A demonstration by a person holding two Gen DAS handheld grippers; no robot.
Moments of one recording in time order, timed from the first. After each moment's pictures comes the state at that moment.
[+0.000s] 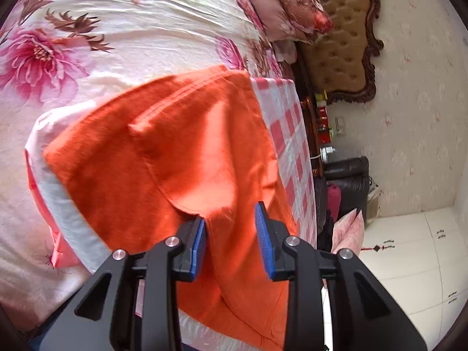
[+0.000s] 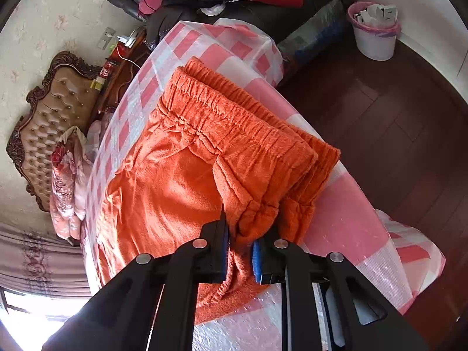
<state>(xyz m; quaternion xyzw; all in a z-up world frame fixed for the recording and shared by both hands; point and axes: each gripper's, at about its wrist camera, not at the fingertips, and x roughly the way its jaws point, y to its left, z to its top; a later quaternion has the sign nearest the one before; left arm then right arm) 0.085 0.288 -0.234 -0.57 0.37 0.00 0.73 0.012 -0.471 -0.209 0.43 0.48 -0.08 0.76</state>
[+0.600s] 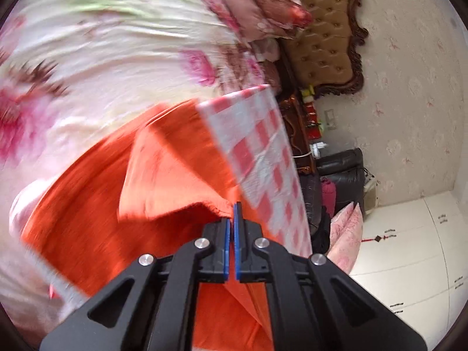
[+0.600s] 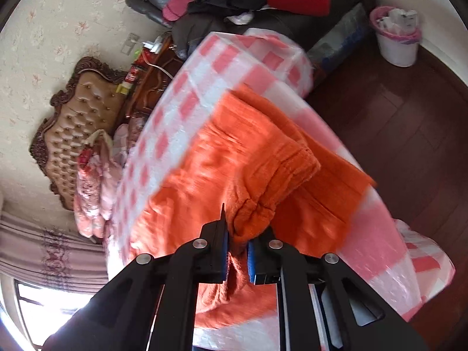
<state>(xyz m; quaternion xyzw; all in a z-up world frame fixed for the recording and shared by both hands) 0.147 0.294 -0.164 -0.53 0.37 -0.03 0.76 0.051 -0.479 -0.150 0.46 0.43 -0.01 0.78</state>
